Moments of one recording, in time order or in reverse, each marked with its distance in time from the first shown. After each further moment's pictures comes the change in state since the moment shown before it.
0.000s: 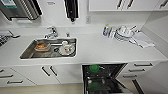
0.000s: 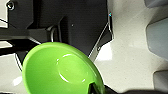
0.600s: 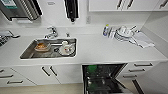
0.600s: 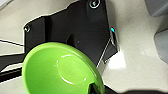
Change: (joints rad) left arm 0.343 -0.092 0.016 -0.242 0.104 0.369; right arm 0.019 -0.211 0.261 0.000 0.104 0.072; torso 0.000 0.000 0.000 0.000
